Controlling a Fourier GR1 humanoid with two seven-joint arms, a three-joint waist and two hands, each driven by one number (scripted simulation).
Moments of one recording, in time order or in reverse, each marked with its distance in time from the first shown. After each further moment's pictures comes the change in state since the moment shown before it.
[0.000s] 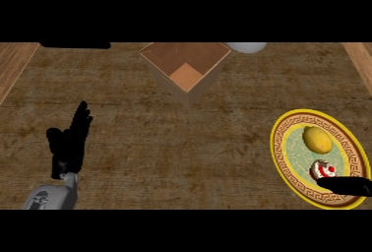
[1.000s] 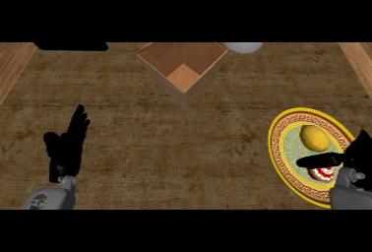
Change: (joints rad) left arm 0.019 -0.006 0.027 0.023 0.000 -0.017 -0.032; right arm -0.215 0.317 -0.165 0.191 0.283 0.205 -0.001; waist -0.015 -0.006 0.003
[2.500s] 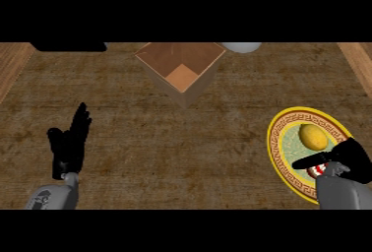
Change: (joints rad) left arm -0.022 -0.033 0.030 0.009 -0.041 -0.013 0.026; right arm -0.071 0.137 -0.194 0.193 0.156 0.065 -0.120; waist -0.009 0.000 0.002
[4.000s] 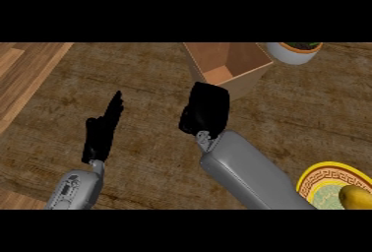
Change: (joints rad) left arm -0.113 -0.076 -0.095 0.026 -0.076 -0.080 0.011; right arm -0.583 -0.002 0.902 0.276 -0.153 -0.097 -0.020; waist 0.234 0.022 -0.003
